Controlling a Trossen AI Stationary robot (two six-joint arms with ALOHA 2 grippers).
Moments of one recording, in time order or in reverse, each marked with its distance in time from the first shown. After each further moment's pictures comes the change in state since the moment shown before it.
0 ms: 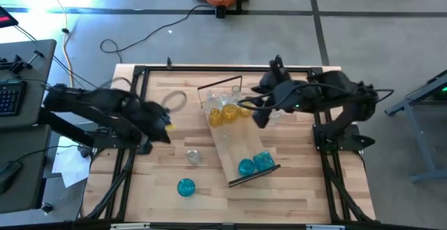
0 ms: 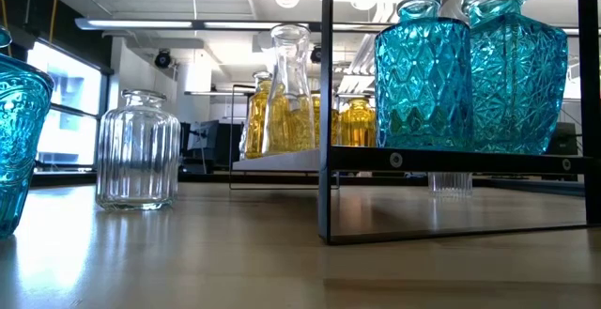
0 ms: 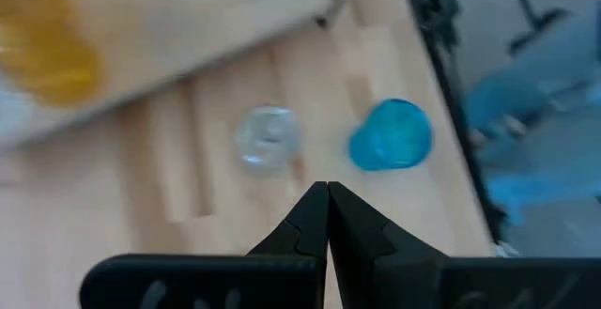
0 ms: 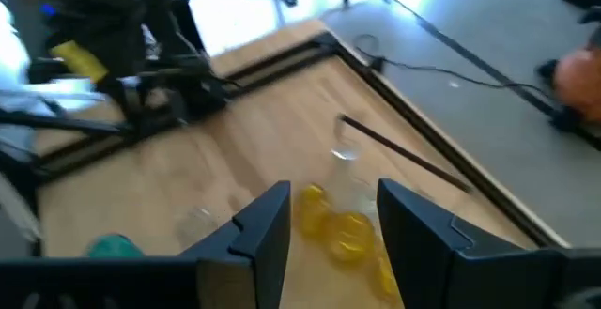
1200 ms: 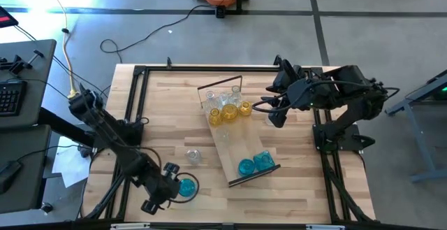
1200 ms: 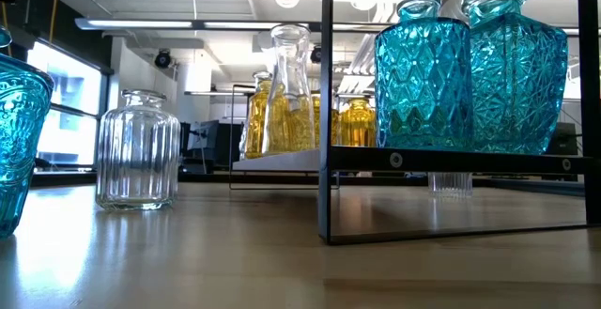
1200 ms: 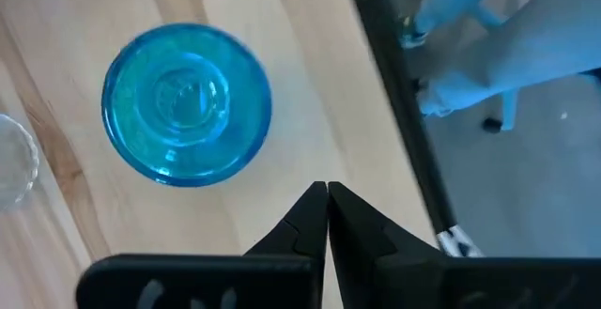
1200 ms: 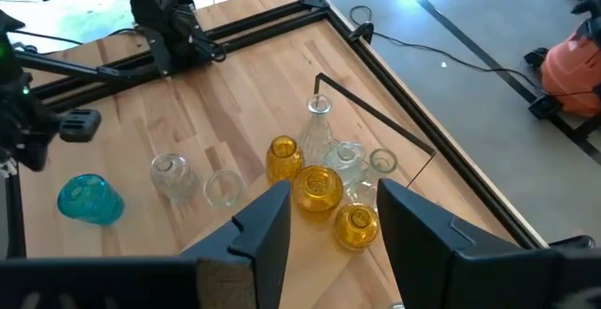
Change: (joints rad) left arm -0.604 0.528 0.000 0.326 -0.162 -0.373; right arm 0.010 -0.069 -0.002 -0.183 -0.027 -0.019
